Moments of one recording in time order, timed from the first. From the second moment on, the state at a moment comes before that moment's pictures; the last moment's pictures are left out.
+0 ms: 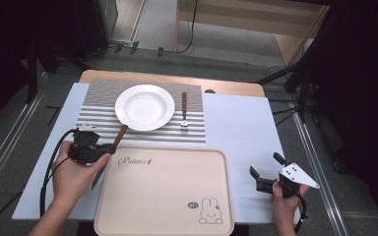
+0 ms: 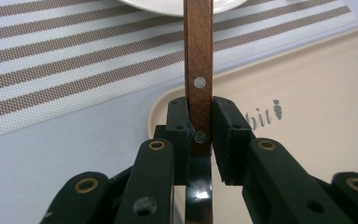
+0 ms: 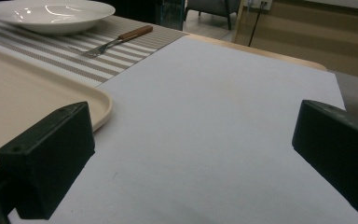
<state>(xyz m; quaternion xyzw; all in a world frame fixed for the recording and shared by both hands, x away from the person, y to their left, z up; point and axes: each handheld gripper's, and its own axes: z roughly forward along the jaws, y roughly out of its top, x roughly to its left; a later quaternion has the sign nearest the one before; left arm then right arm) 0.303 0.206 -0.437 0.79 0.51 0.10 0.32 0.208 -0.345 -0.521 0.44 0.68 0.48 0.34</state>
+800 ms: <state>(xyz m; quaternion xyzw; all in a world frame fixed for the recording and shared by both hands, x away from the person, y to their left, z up) 0.267 0.194 -0.461 0.79 0.51 0.05 0.34 0.209 -0.344 -0.522 0.44 0.68 0.48 0.34</state>
